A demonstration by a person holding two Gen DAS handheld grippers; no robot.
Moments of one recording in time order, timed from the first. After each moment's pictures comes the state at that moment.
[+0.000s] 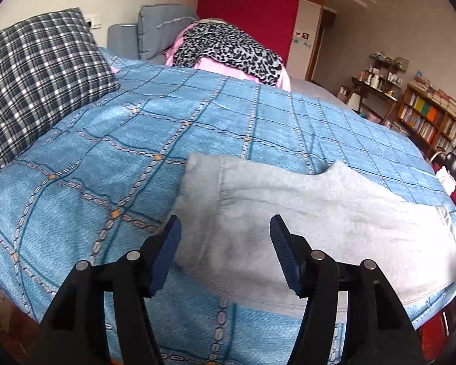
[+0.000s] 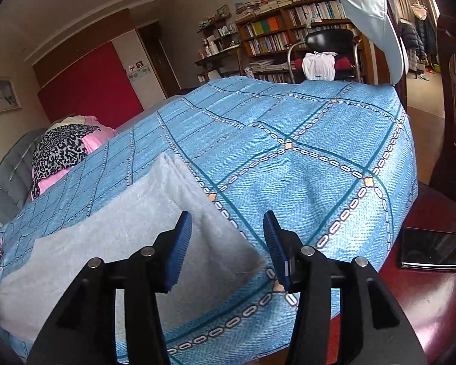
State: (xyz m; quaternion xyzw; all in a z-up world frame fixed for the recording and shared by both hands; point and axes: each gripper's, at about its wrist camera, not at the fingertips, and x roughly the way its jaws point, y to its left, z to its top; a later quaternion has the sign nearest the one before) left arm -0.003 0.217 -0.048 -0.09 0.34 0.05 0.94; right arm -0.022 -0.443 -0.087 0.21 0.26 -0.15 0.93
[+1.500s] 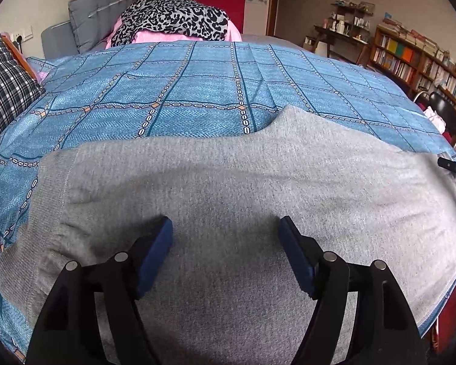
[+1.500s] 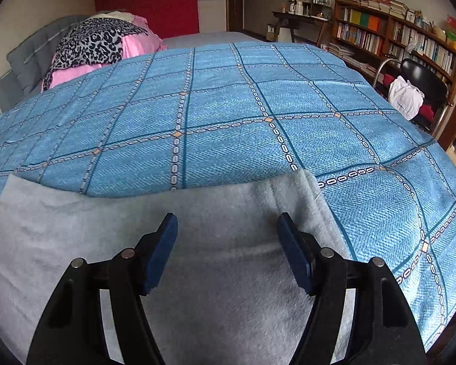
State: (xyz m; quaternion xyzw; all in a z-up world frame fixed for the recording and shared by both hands) left arm 0.091 0.130 -0.108 -0.01 0.41 -0.03 0.91; right arm 0.201 -0.384 -0.105 0.03 0.42 -0.06 0.90
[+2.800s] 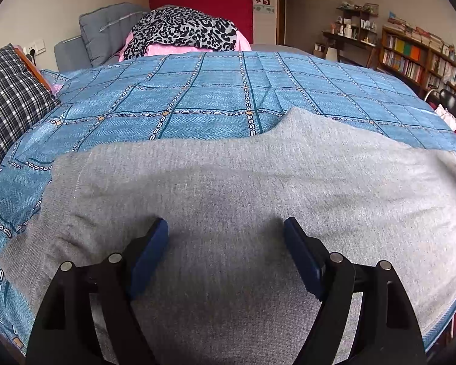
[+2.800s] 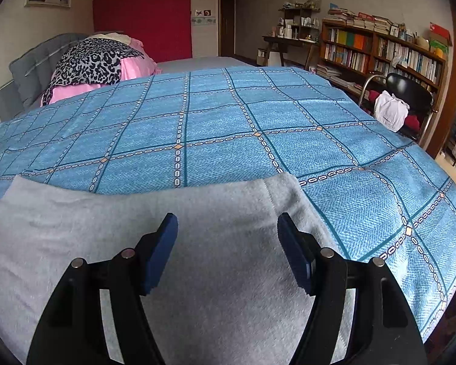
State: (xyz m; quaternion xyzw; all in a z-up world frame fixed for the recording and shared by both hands) left arm 0.078 0.117 -0.112 0.01 0.38 0.01 0.92; right arm 0.132 -0.353 -0.093 0.02 0.35 -0.06 0.94
